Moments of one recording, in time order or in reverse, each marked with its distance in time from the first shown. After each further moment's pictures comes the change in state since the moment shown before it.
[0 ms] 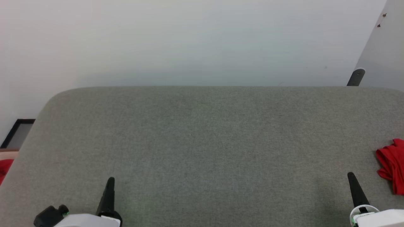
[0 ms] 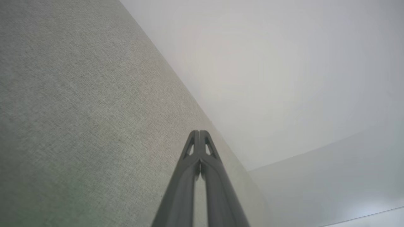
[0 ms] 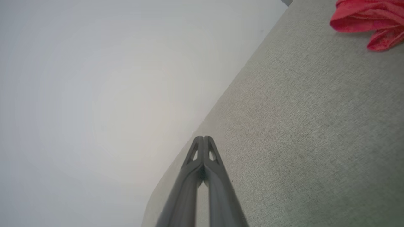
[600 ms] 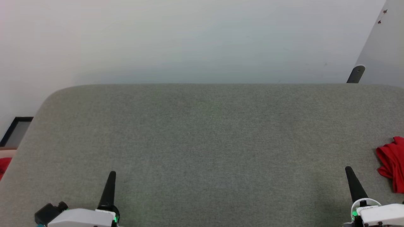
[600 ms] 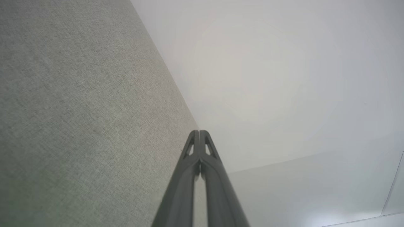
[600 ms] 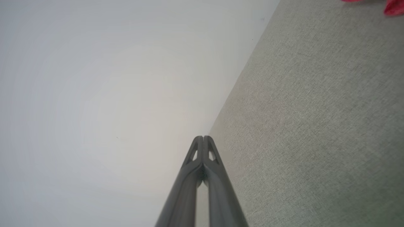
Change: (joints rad) left arm -0.031 -0.009 0.011 0.001 -0.175 0.000 0.049; right arm -0.036 0.014 -0.007 0.017 0.156 0.000 0.032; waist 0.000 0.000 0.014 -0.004
